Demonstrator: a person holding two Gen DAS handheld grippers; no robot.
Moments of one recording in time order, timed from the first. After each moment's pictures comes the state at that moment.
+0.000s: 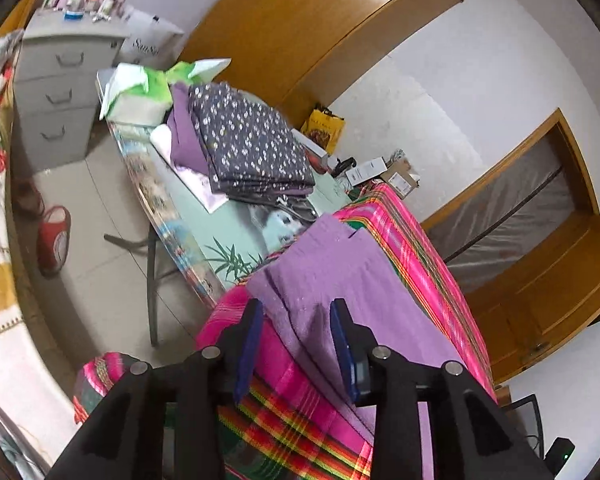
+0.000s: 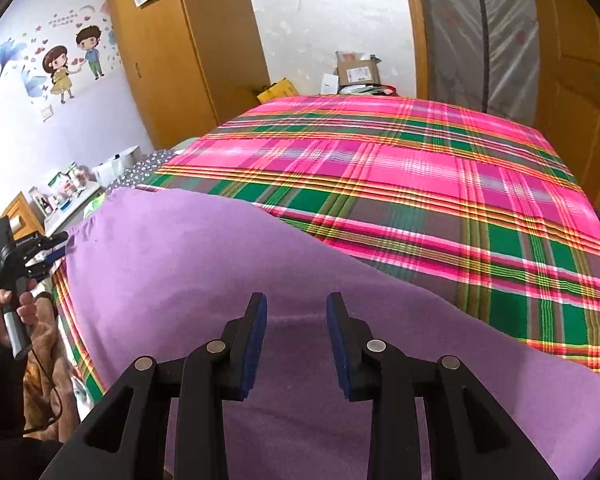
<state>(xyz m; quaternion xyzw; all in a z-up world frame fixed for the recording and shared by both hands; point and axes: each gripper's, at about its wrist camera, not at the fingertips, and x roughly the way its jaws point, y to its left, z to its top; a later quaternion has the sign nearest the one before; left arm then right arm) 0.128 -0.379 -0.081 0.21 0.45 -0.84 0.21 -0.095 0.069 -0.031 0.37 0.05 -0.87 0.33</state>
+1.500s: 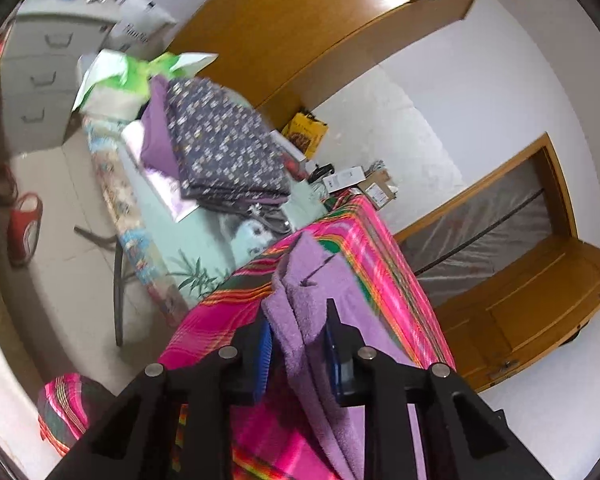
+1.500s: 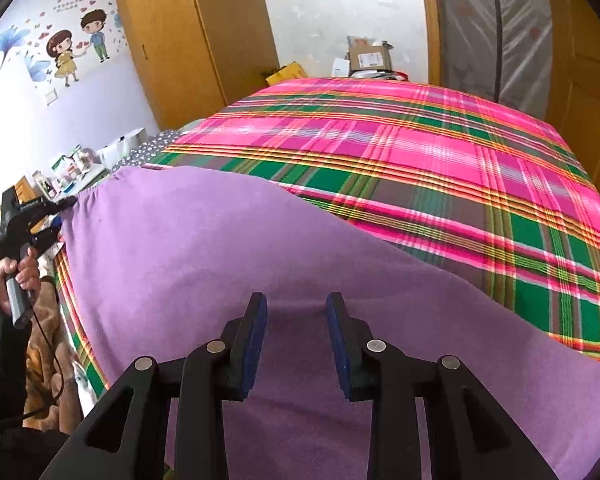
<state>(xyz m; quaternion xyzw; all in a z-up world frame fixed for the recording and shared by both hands) 0.110 -0.393 -0.065 0.17 0.47 -0.85 0.16 -0.094 0.050 -0.045 0.39 0.07 -0.85 0.35</state>
